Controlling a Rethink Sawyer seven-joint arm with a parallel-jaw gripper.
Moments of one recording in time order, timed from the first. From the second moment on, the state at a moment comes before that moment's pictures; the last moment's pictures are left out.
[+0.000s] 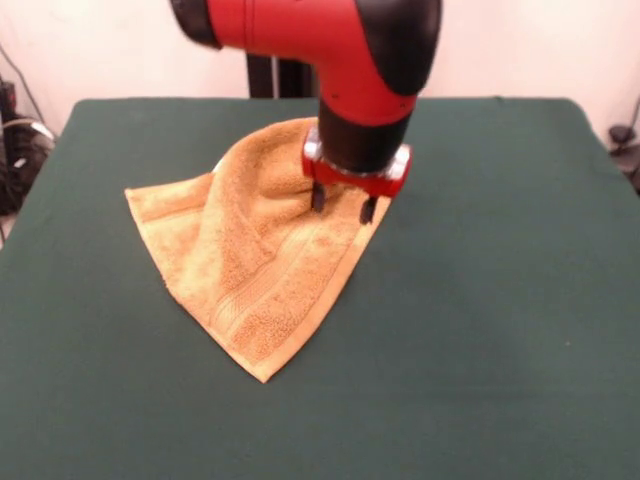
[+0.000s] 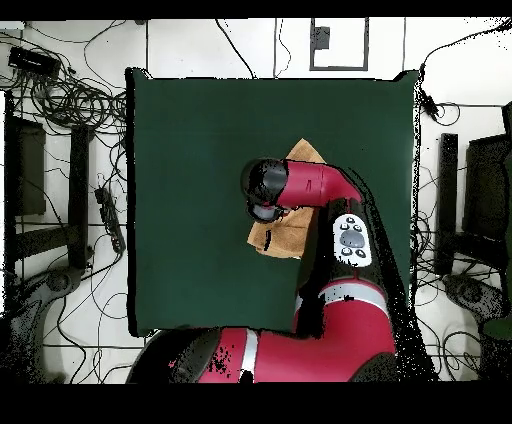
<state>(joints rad) -0.14 -0.37 -0.05 1.35 -0.11 0.86 1.91</state>
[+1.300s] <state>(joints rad) -0.09 -0.30 -0.15 1.38 -0.05 0.65 1.96</state>
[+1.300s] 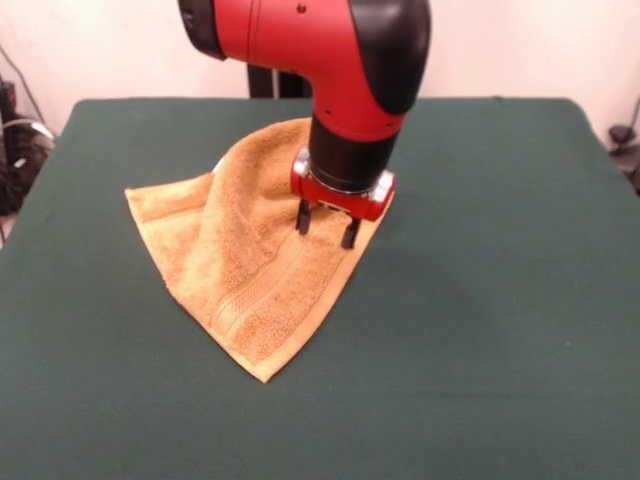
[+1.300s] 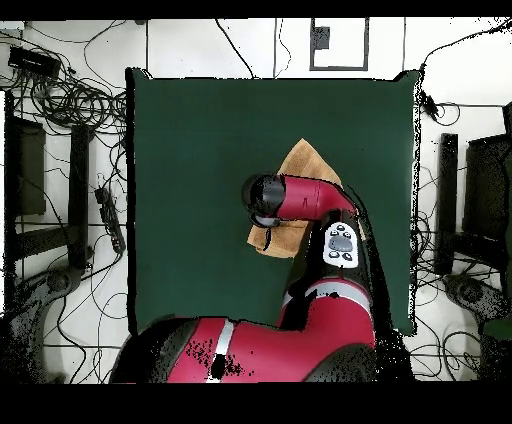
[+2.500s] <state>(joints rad) -0.01 -0.27 -0.23 1.34 -0.04 0.57 1.96</state>
